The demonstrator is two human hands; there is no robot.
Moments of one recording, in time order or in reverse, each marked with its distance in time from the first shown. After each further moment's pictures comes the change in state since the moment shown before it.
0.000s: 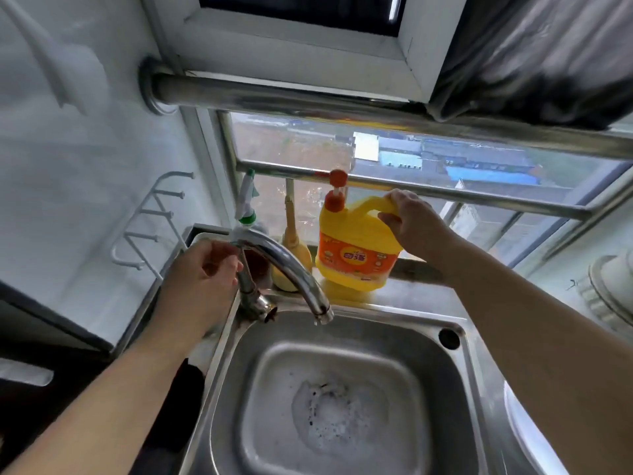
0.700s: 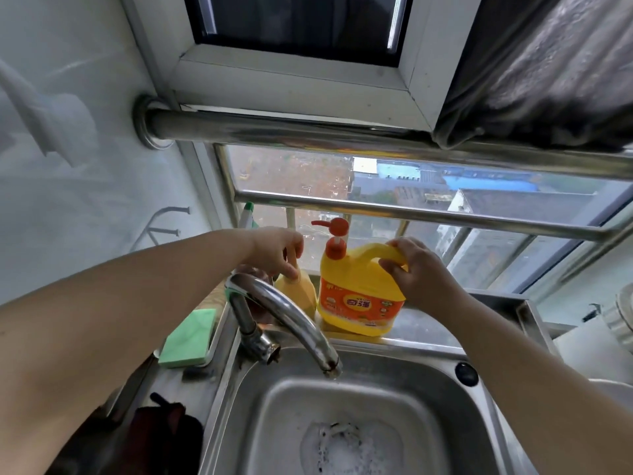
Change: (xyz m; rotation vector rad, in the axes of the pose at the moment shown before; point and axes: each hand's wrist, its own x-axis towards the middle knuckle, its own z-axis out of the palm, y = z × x) left_hand 0.158 0.024 0.074 0.796 -0.930 0.215; right_hand -0.015 0.008 0.024 0.194 0.058 -0.004
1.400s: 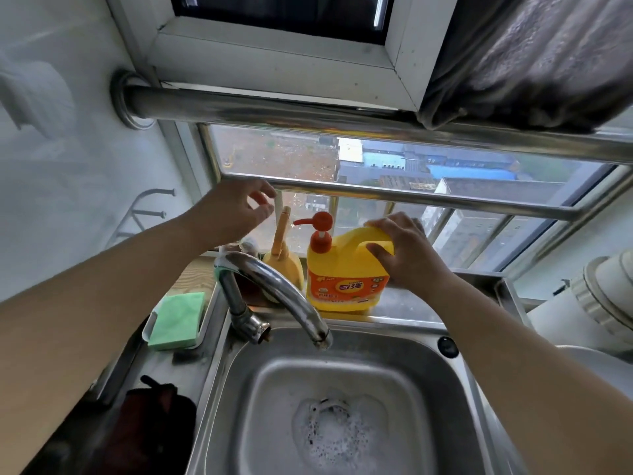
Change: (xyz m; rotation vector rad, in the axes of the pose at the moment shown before) left_hand -0.061 0.012 -0.008 -0.171 0.615 0.119; right_hand -0.009 -0.009 -0.005 -0.176 0.011 -0.006
